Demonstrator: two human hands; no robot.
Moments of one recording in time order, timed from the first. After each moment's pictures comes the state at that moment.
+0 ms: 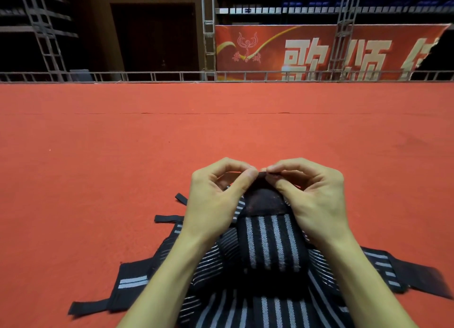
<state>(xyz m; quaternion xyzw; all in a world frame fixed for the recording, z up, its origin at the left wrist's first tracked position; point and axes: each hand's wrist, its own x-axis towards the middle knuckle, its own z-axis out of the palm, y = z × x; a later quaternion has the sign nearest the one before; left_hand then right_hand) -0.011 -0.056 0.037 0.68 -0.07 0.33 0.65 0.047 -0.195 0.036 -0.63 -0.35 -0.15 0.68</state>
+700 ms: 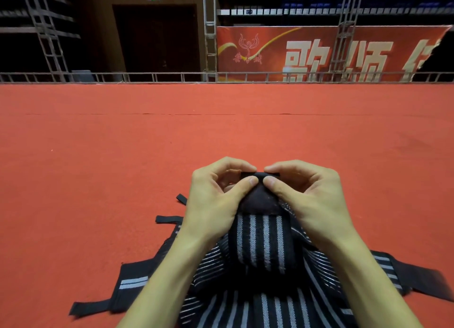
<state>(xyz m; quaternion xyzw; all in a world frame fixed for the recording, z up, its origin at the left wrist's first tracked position) -0.013 -0.055 0.038 0.70 -0.07 0.31 0.64 0.043 -0.197 0.041 -0.64 -0.33 -0.07 0.69</state>
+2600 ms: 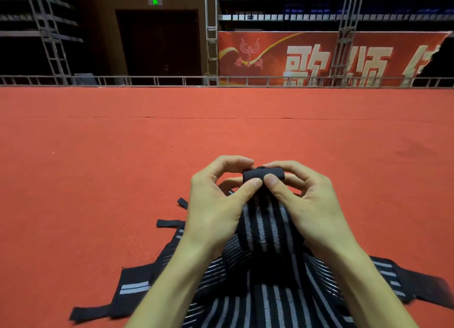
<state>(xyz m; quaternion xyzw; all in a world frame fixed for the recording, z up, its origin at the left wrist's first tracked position) -0.023 -0.060 0.050 0.70 -0.04 0.34 0.63 0.040 -0.193 0.038 -0.65 -0.32 -0.03 0.69</state>
